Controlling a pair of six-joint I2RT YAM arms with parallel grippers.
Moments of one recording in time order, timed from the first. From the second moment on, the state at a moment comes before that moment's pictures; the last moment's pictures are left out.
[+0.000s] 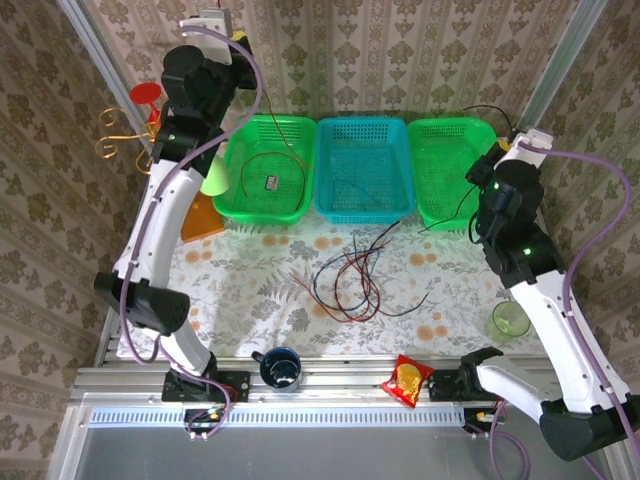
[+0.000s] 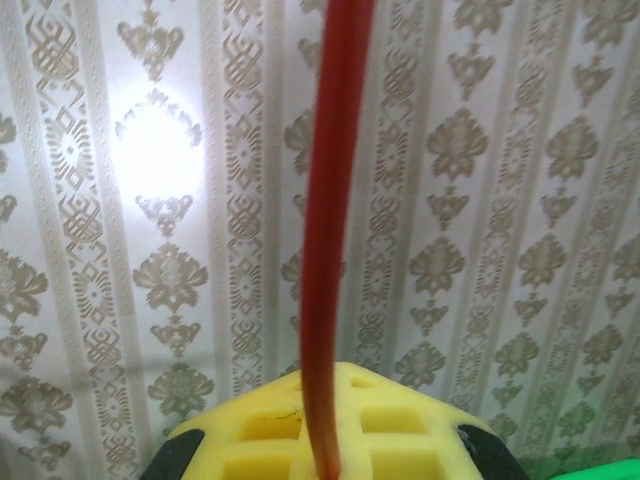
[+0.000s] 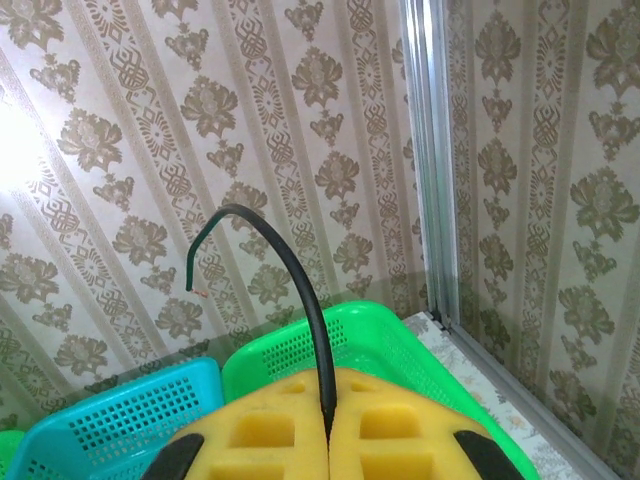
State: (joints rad) left arm -0.37 1.71 2.07 -0.22 -0.05 -0.07; right arm 0.24 1.00 1.19 -0.25 0.65 0.23
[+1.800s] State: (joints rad) left arm -0.33 2.18 2.24 -0.83 0.07 -0.14; right arm 0.18 1.22 1.68 -0.22 0.43 -0.01
